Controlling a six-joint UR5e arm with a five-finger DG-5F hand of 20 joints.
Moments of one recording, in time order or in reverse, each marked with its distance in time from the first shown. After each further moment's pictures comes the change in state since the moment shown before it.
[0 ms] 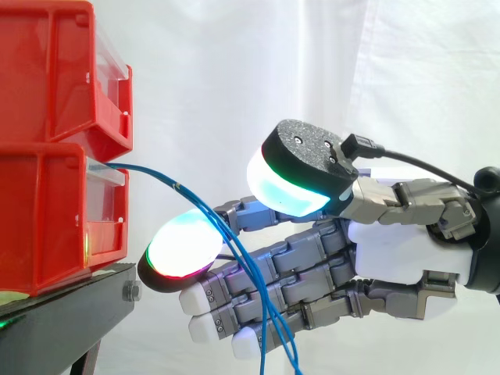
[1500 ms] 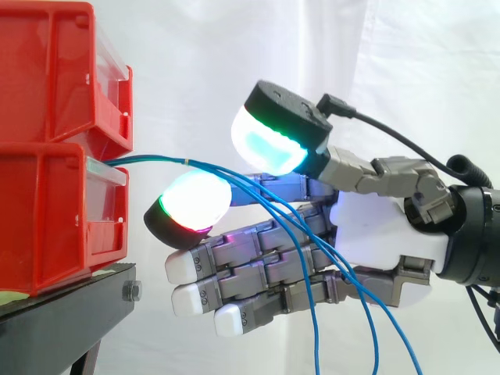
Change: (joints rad) arm -0.036 -0.026 0.038 0.033 -0.090 0.135
